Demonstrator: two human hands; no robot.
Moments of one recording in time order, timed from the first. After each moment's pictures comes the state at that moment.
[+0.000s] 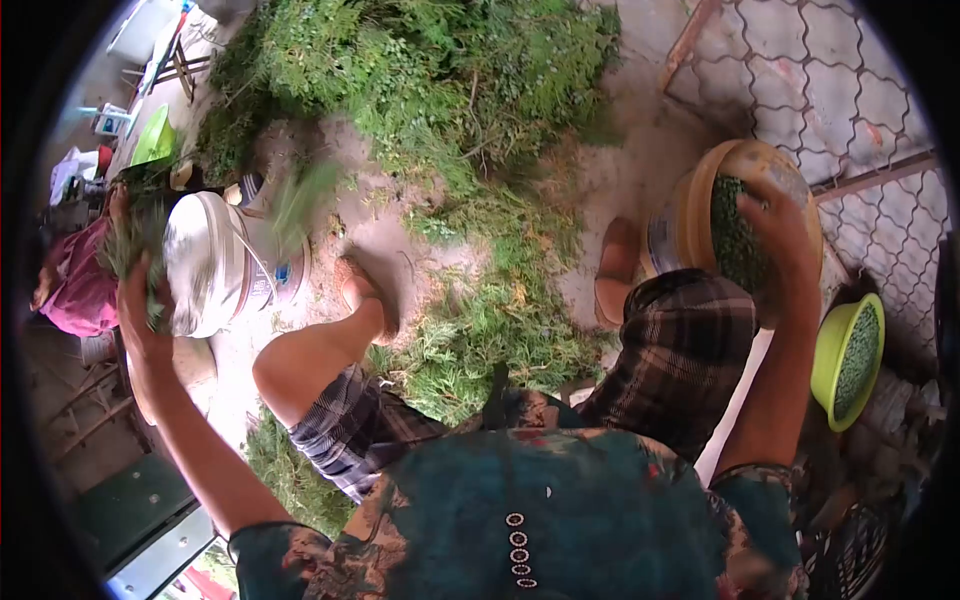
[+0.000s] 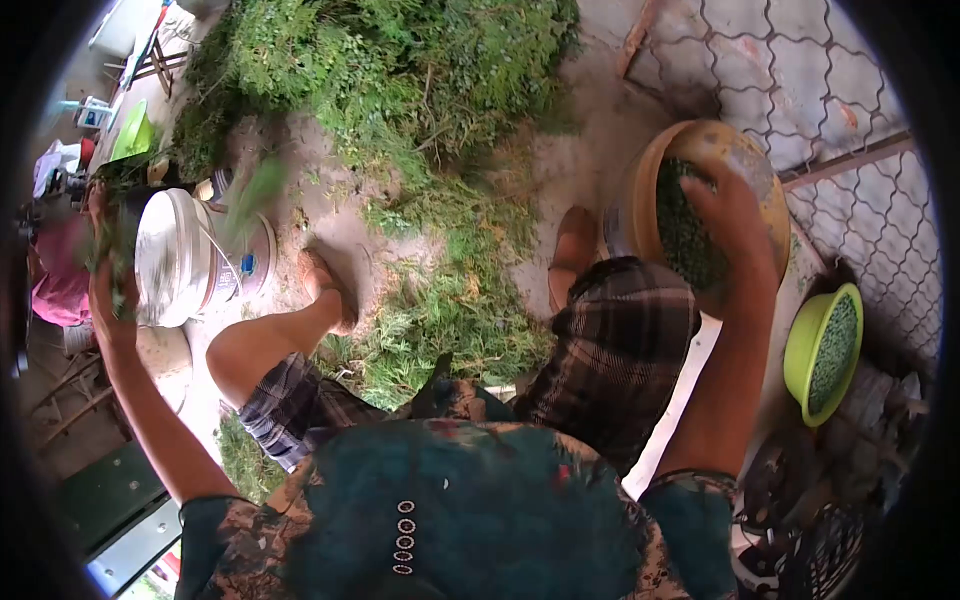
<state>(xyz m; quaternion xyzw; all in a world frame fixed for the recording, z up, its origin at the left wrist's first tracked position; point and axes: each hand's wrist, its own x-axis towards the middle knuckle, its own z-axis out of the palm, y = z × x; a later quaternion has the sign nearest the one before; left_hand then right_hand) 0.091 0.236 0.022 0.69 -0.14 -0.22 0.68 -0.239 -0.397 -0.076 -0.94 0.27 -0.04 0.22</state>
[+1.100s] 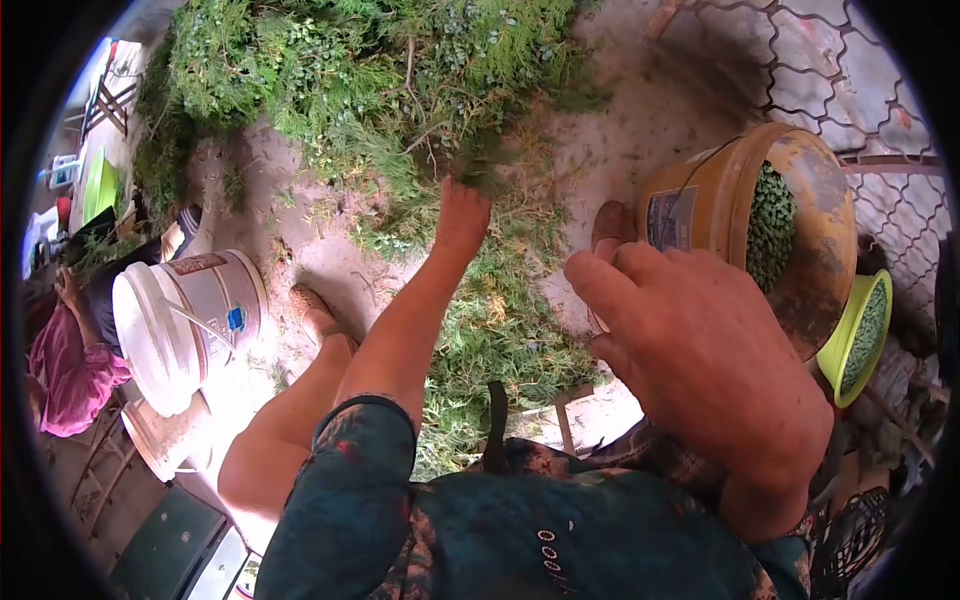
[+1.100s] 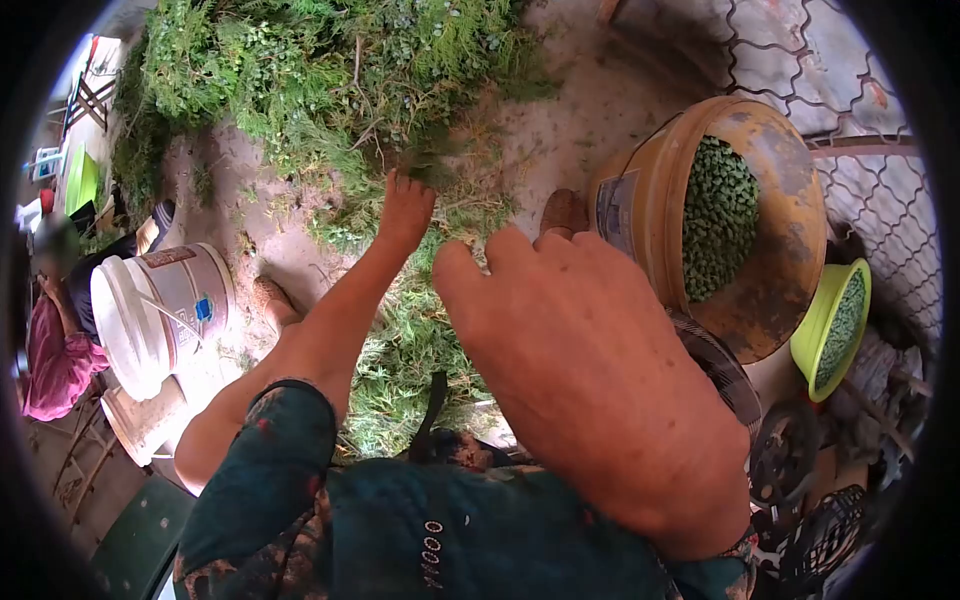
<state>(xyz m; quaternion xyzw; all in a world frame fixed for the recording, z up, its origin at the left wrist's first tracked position) 0.001 -0.125 -0.390 0.83 -0.55 -0.07 -0.08 -0.139 -0.262 -0.029 -0.95 0.05 0.22 0.21</state>
